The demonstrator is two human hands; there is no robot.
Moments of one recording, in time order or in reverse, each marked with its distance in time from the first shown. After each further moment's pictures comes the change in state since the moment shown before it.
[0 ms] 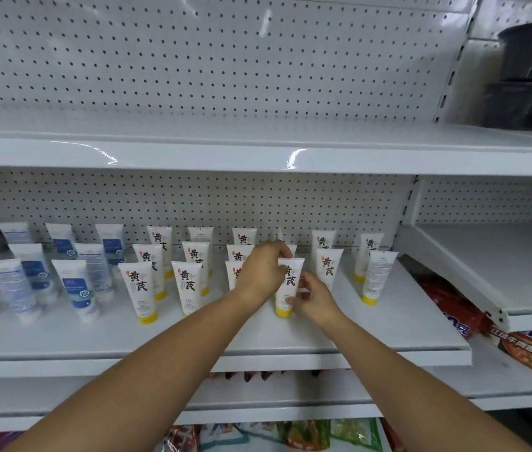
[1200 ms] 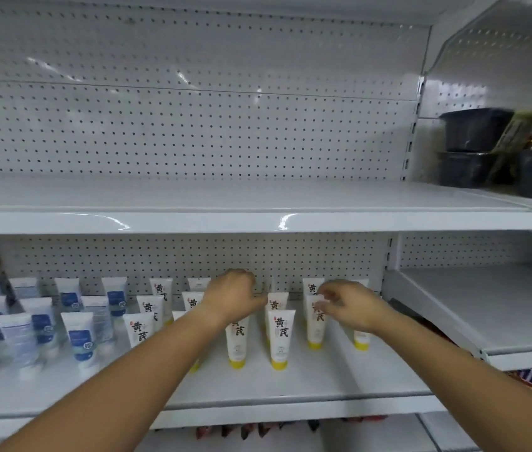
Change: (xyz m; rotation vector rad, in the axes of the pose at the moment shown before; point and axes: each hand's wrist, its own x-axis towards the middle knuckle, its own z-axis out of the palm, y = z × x) left_hand 0.003 0.021 -0.088 0.570 -0.065 0.122; right_hand -0.031 -0.111 -0.122 -0.887 -0.049 -0.232
